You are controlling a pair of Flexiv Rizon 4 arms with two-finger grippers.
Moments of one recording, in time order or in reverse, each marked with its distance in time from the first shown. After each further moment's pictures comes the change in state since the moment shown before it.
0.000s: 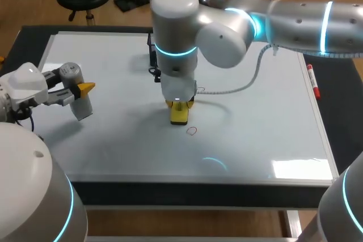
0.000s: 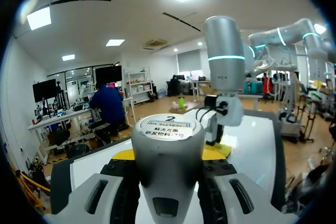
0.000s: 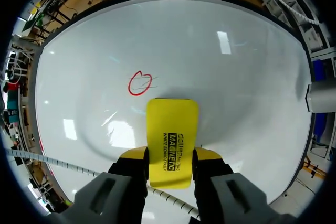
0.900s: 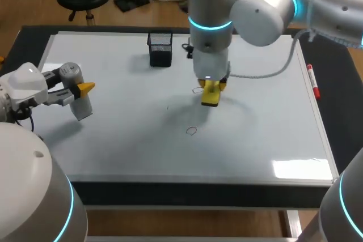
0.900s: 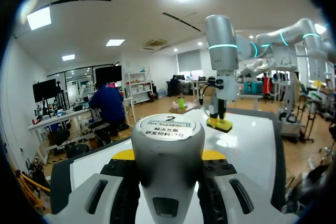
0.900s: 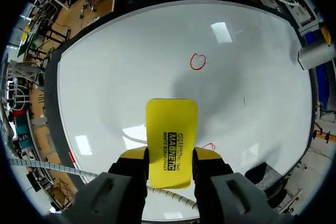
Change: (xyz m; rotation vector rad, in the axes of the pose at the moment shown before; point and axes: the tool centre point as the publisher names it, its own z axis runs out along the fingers) left arm 0.000 0.000 0.000 0.000 0.000 0.000; right arm 0.106 -0.038 -0.051 0.001 0.039 0.200
